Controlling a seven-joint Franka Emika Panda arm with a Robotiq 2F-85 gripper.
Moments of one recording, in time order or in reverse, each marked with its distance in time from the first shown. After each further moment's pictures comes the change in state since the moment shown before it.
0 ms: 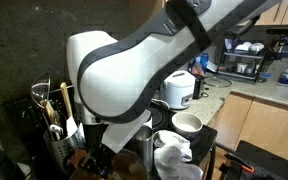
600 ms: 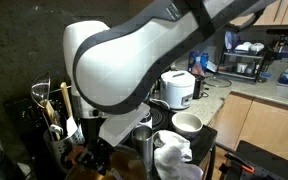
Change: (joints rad) arm 0.005 -0.020 -0.004 0.019 0.002 -0.031 0.007
